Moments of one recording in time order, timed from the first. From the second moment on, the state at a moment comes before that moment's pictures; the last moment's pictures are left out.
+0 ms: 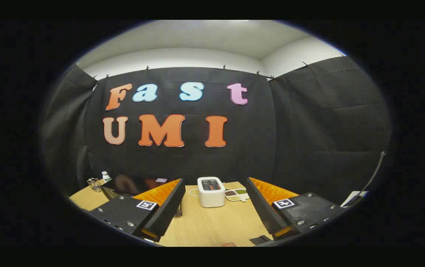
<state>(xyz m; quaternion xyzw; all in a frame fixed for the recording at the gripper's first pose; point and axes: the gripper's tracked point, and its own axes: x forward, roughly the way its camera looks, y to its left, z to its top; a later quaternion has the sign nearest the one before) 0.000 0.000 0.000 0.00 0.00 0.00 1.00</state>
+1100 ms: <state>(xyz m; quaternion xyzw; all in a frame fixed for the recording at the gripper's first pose) 0.007 0.038 -0.007 -0.01 0.02 0.01 1.00</state>
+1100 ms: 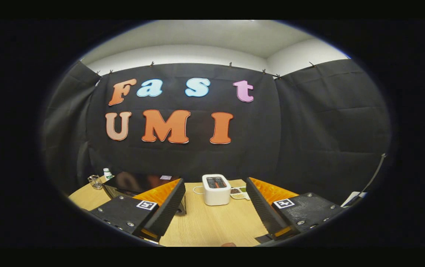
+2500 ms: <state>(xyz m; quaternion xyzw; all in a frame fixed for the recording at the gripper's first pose) 0.105 0.314 -0.119 -0.02 0.11 0.12 0.99</state>
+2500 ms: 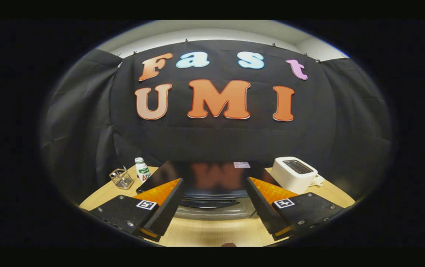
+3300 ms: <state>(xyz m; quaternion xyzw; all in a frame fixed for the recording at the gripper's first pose) 0.140 0.333 -0.172 -0.05 0.19 0.11 0.97</state>
